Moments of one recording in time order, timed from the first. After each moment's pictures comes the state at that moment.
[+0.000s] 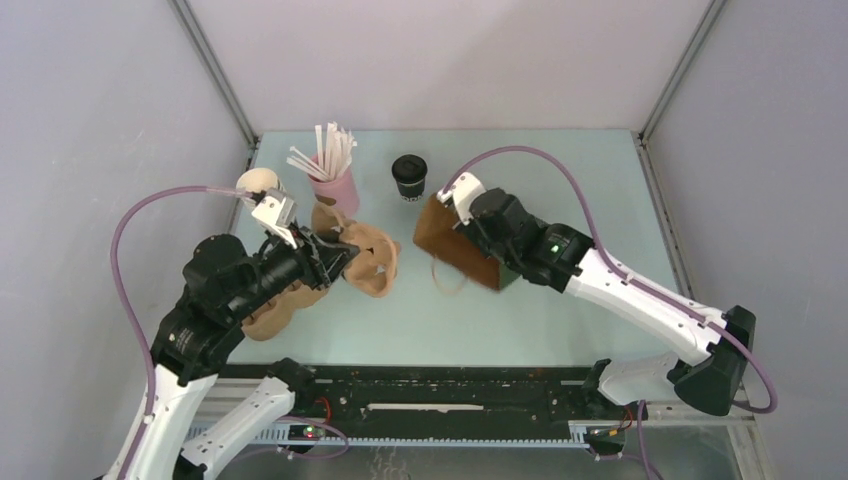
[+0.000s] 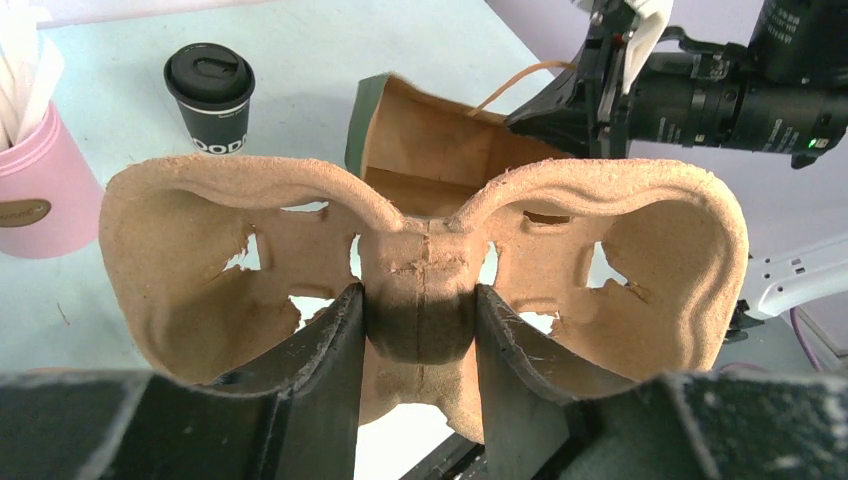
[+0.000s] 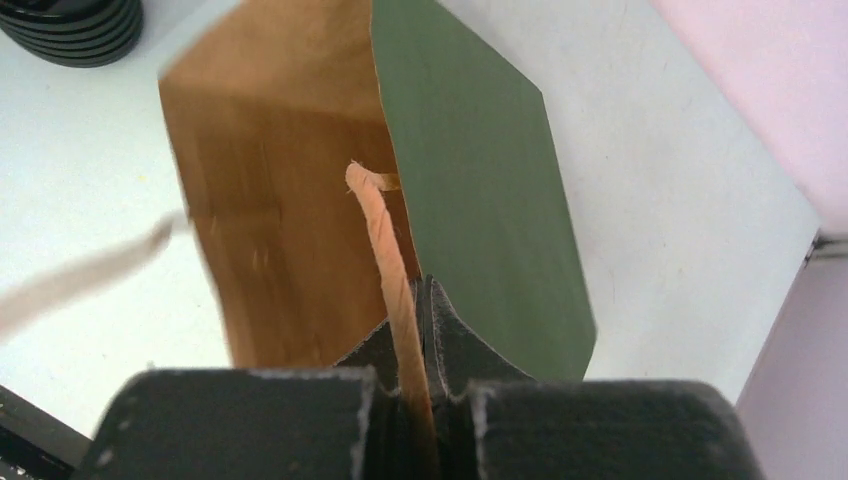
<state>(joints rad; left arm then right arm) -0.47 0.63 1.14 -0.70 0.23 -0.28 0.88 1.30 1.29 -0.61 0.38 -0.14</state>
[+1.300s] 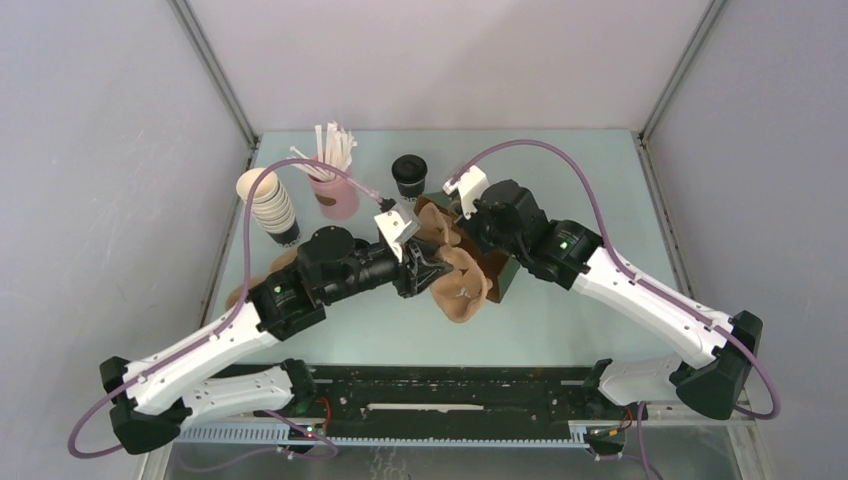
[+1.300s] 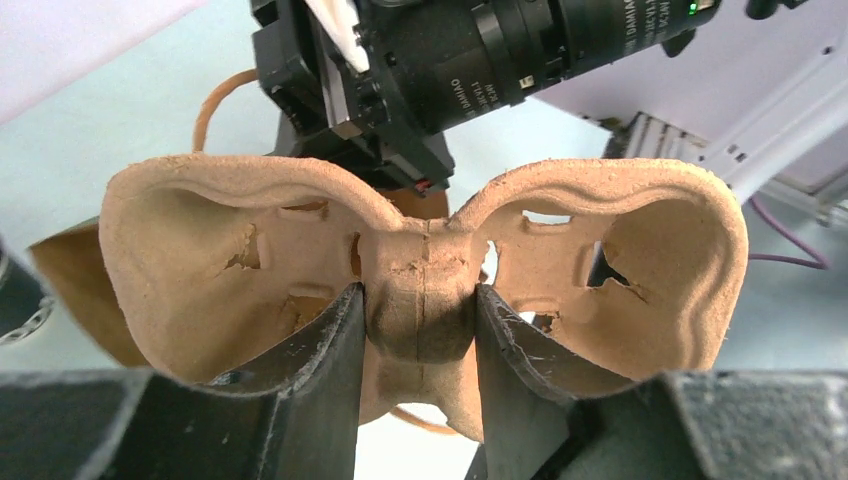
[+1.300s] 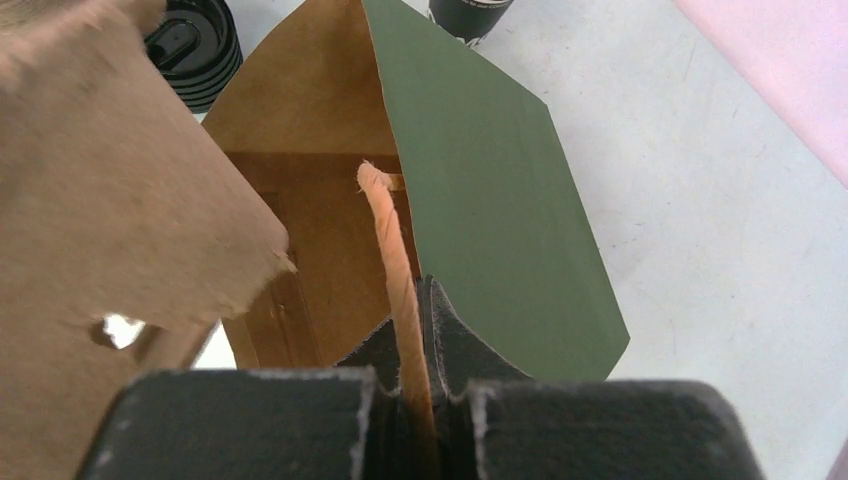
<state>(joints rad) -1.02 0.91 1.01 -0.24 0.06 -0.11 0.88 1.29 1.29 -0.54 0.24 -0.12</state>
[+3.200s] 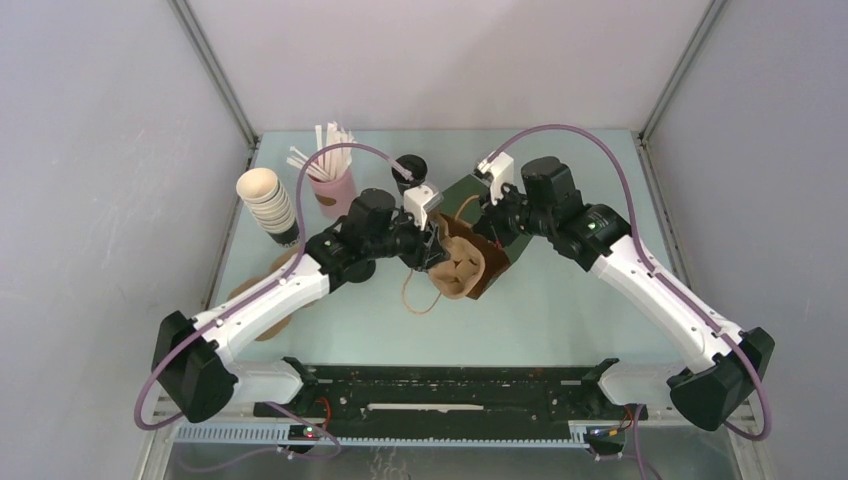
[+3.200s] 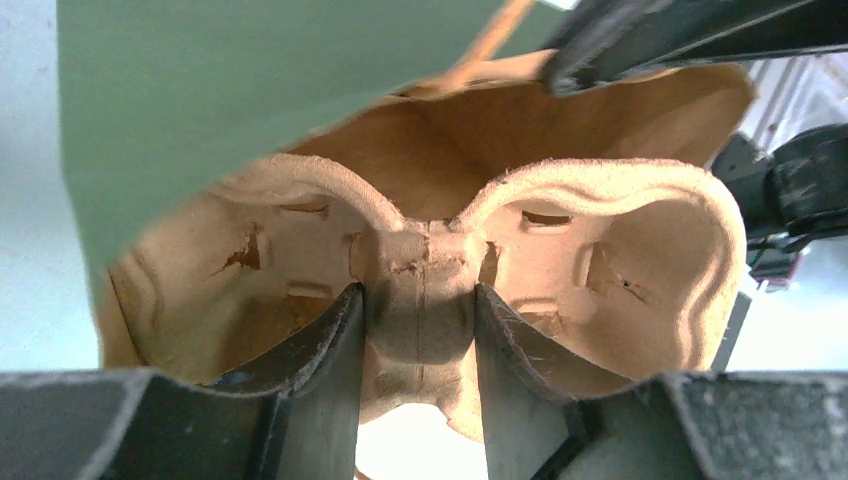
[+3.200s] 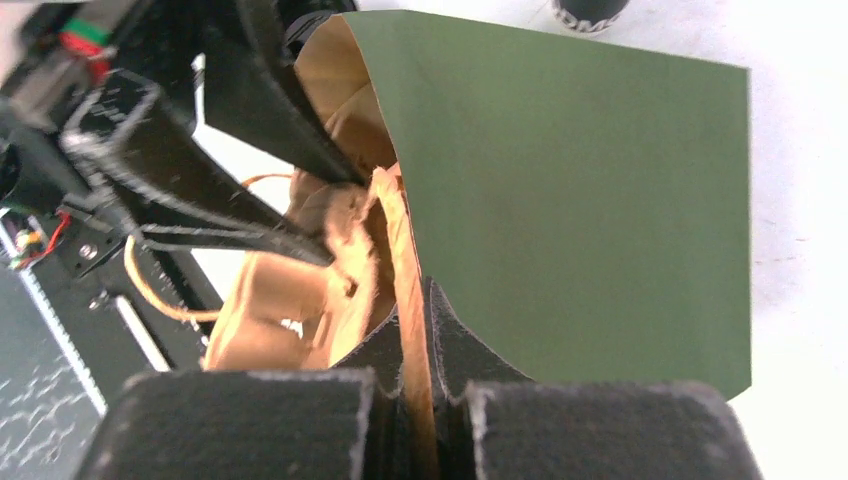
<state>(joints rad) -0.71 1.25 1.00 -0.22 0.34 -0.14 0.63 1.25 1.29 -0.58 -0.27 -0.05</state>
